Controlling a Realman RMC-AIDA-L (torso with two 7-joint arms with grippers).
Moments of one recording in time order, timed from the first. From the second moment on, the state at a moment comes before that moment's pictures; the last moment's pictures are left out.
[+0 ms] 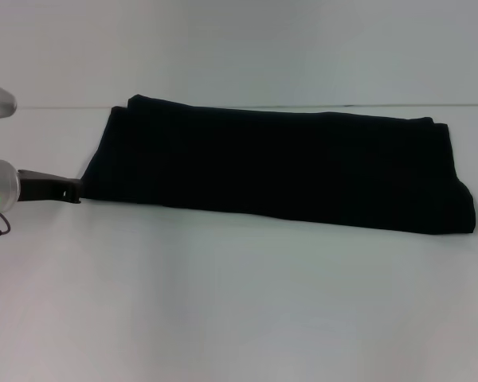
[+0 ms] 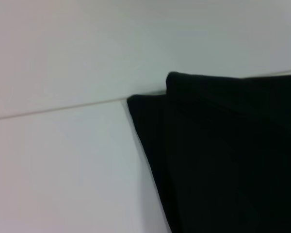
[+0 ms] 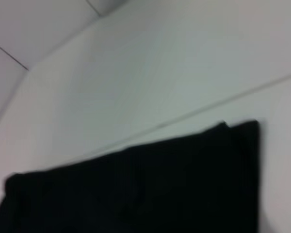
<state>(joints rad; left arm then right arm) -0.67 -2.11 0.67 0.76 2.58 0.88 -2.10 0.61 1.86 -0.42 -0.55 -2.29 -1.24 2.21</state>
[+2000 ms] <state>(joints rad) -0.67 -2.11 0.67 0.78 2.59 0.91 -2.10 0.65 1.90 -0.55 -0.50 -2.38 -1.13 2.24</state>
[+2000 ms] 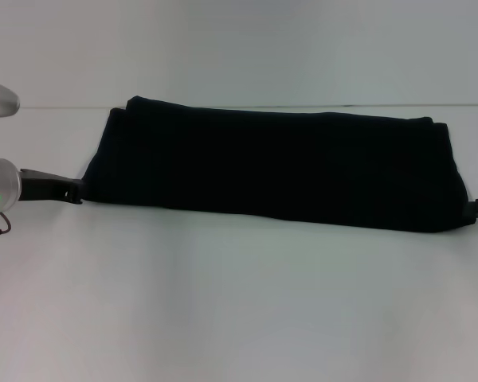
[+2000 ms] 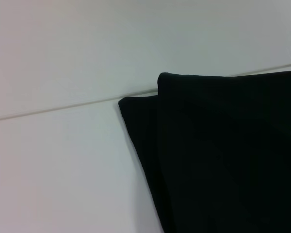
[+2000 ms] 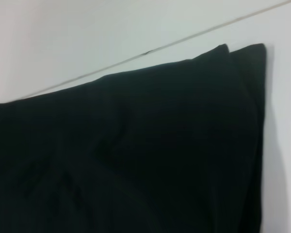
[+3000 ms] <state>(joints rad) -0.56 -2.13 0.66 0.97 2.57 1.18 -2.09 0.54 1.91 -0.51 -0.61 -2.37 -1.20 2.22</state>
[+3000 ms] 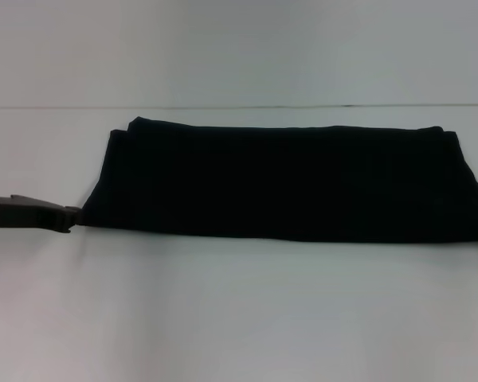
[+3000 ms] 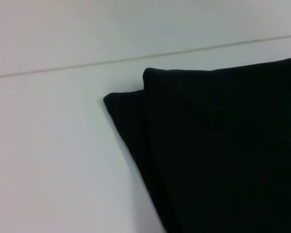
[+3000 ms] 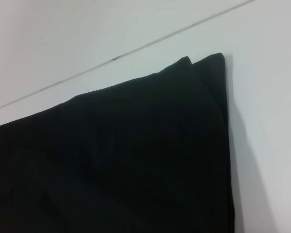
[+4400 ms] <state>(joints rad) -0.62 -2.03 0.37 0.95 2.47 1.58 -2.25 0.51 1.92 -0.31 -0.74 -2.12 -1.44 1.98</state>
